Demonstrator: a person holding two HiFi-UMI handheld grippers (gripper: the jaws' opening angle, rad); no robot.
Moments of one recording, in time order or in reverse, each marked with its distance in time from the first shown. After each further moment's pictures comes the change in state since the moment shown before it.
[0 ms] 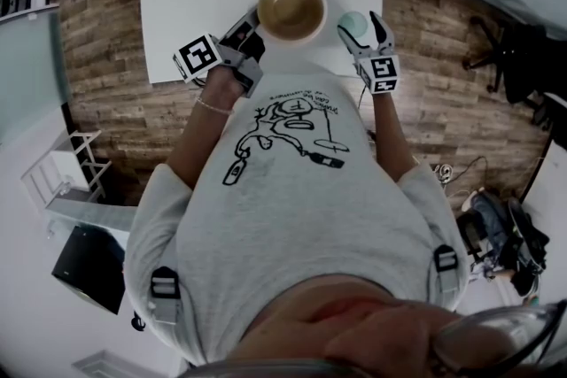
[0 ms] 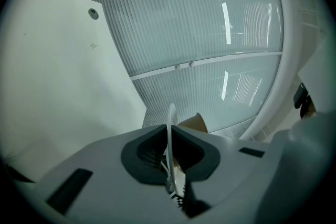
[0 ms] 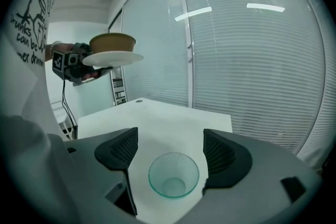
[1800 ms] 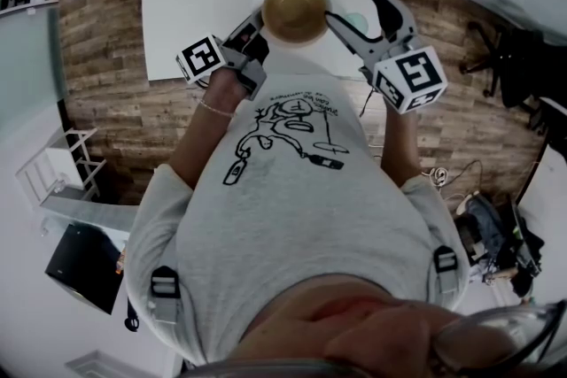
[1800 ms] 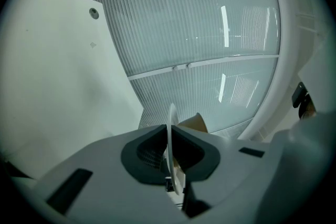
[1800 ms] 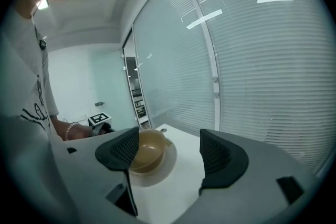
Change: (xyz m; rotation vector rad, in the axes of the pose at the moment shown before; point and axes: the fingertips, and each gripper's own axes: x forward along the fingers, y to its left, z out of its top) left arm -0.003 -0.006 -0.003 -0.022 -0.016 -0.024; right arm -0.031 0.068 0.235 0.033 -0.056 0.248
